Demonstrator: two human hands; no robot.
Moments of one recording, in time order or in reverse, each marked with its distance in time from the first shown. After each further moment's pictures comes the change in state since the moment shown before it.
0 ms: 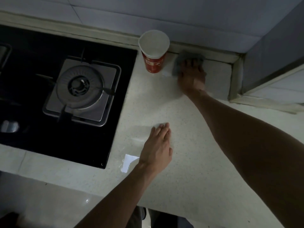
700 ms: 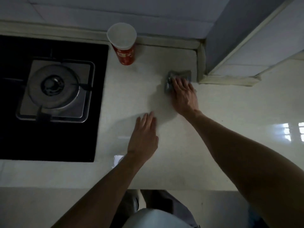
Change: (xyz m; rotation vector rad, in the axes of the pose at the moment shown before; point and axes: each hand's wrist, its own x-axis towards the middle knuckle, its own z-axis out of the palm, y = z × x) left_hand -0.019 0.016 -0.002 0.093 0.002 0.074; right_hand -0.135 0.070 0.004 0.042 -0.011 -0.027
